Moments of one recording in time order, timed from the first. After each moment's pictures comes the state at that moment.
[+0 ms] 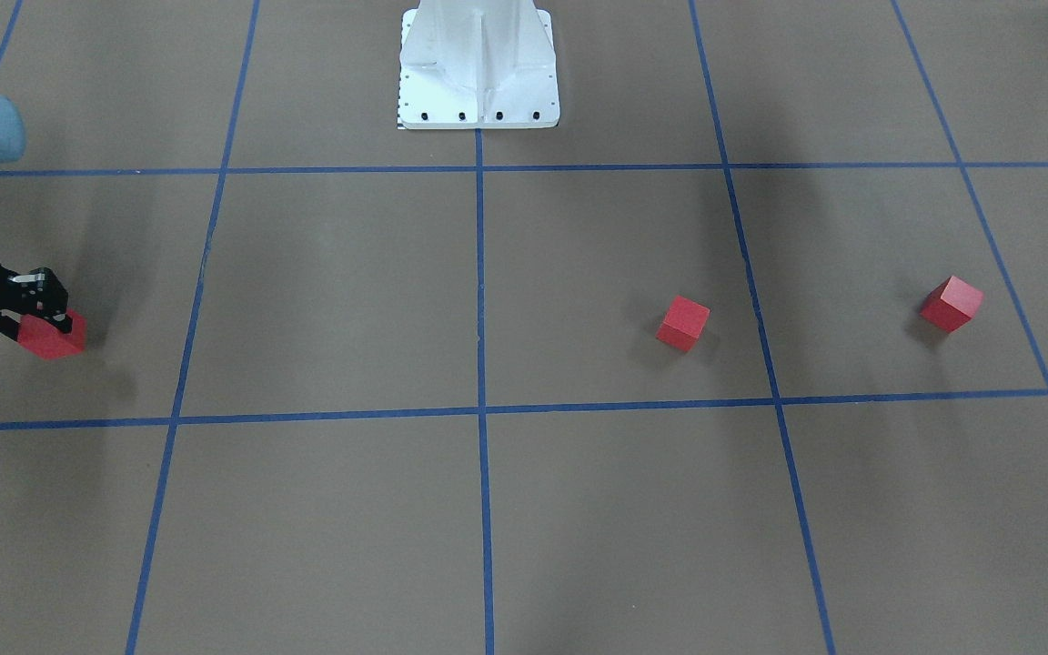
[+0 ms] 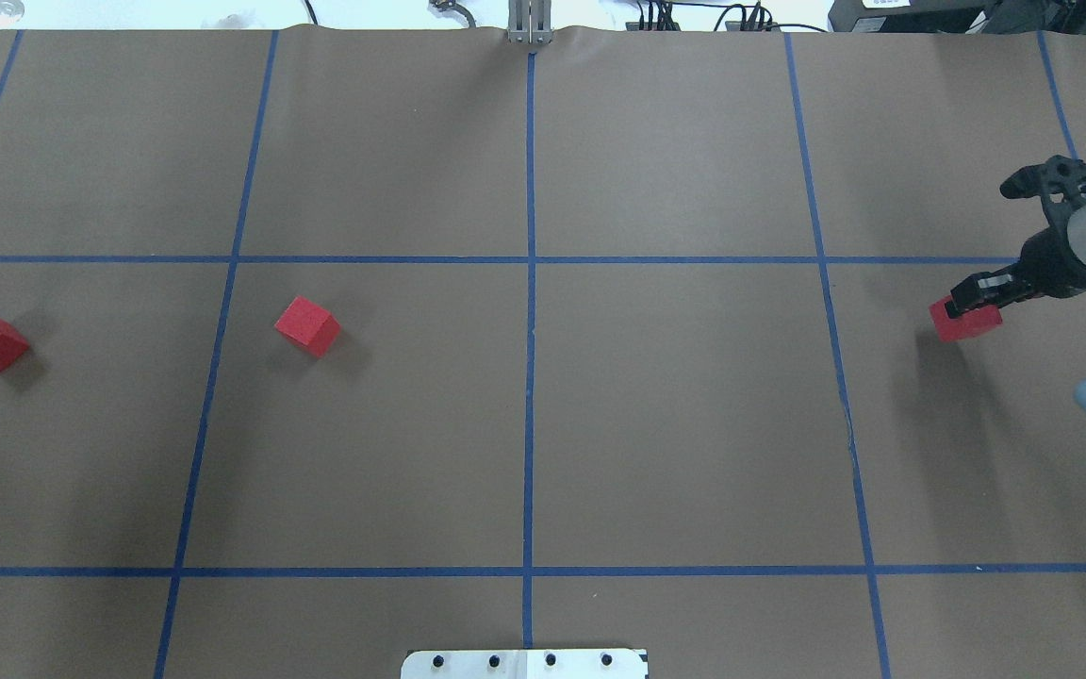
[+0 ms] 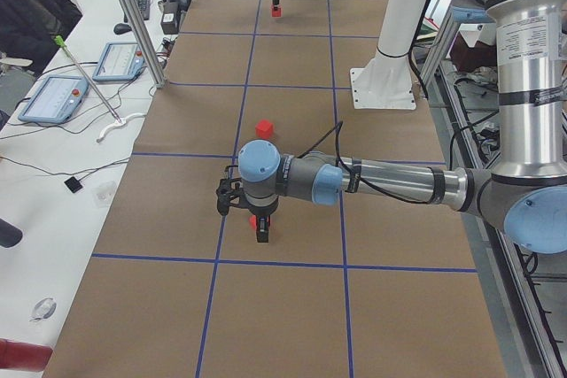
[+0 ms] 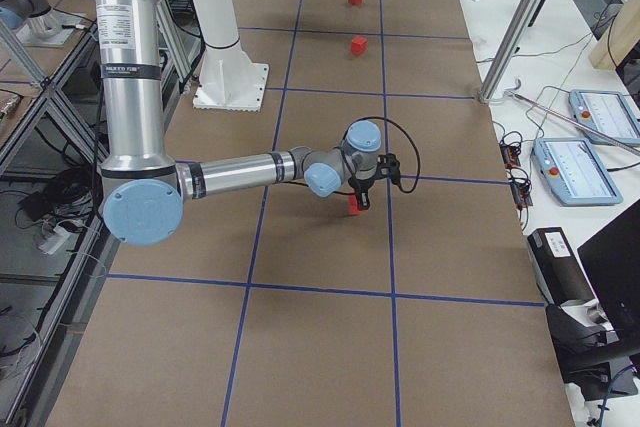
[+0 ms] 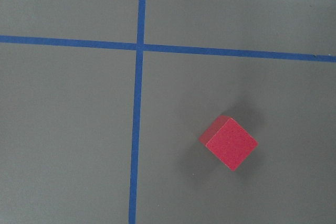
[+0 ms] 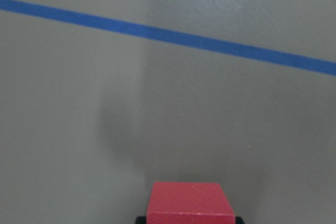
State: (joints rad) left arm -1.48 -1.43 -1.80 -1.65 -2.43 -0.23; right arm 1.00 -1.48 1.66 -1.13 2.23 0.65
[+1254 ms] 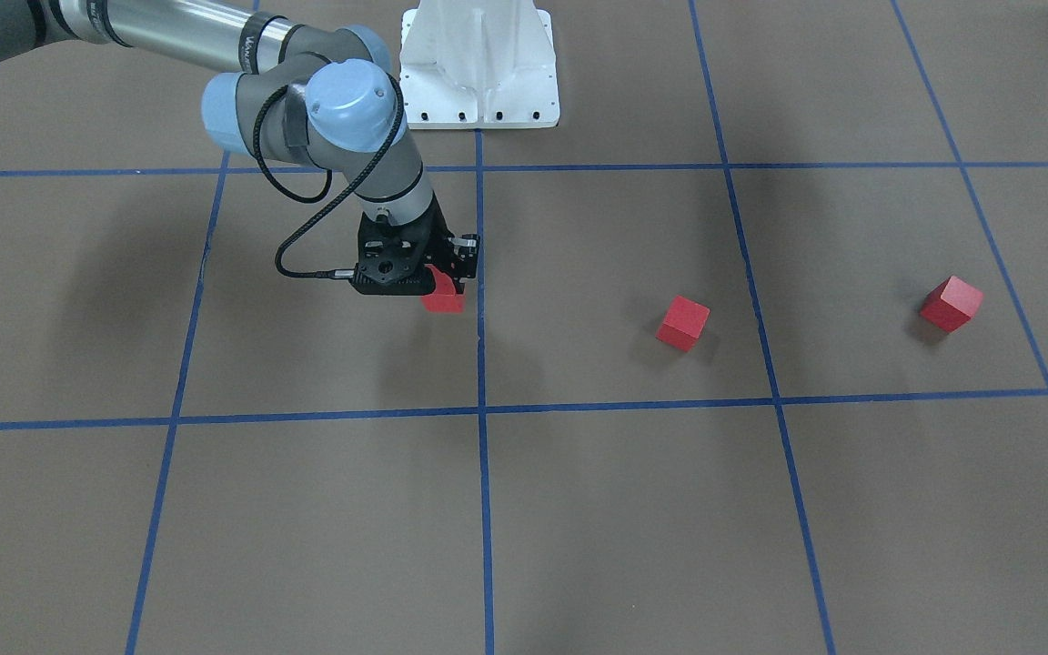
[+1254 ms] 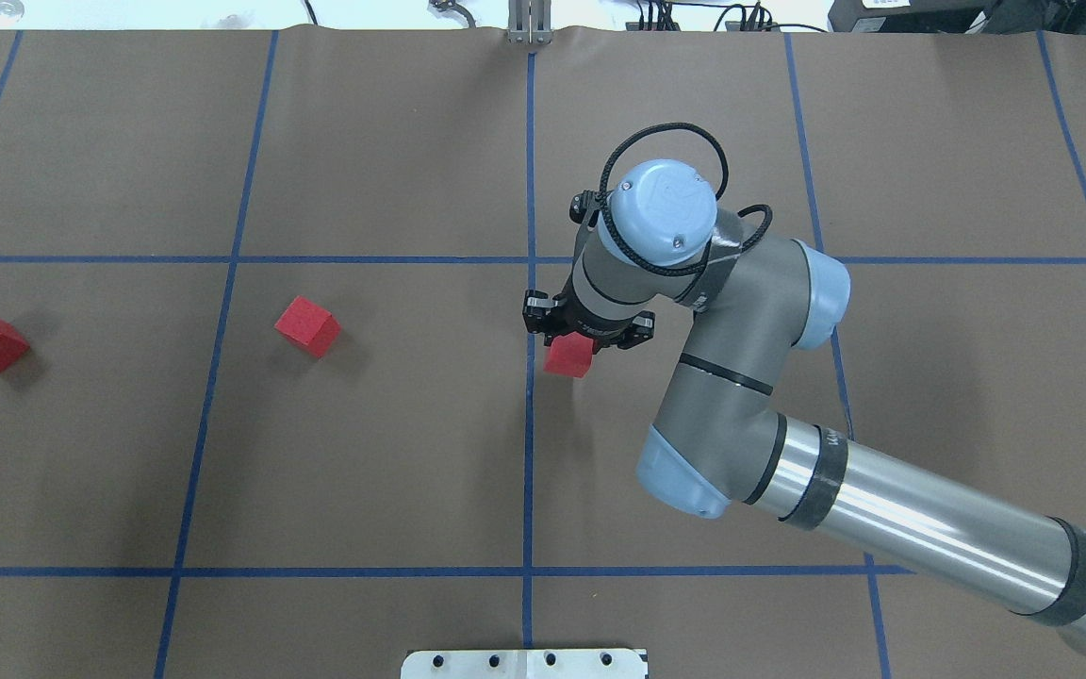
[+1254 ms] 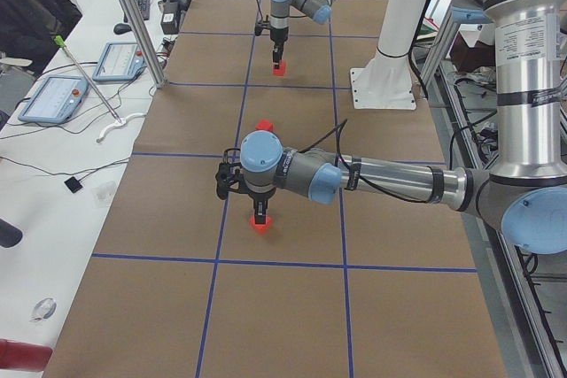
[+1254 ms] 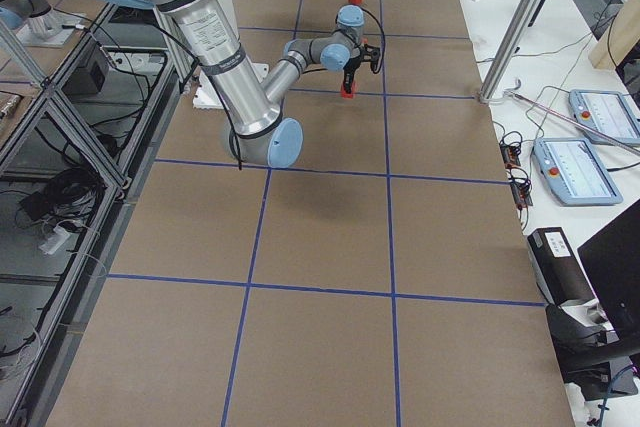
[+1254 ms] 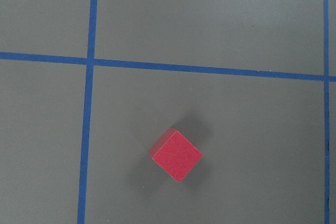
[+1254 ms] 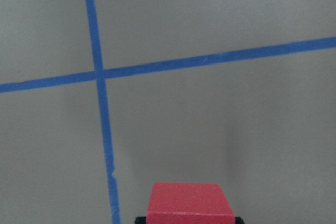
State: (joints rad) left arm -1.46 -1.43 -1.82 -1.79 -2.52 -0.35; right arm 0.54 -0.85 1.56 -1.41 1.94 1.38
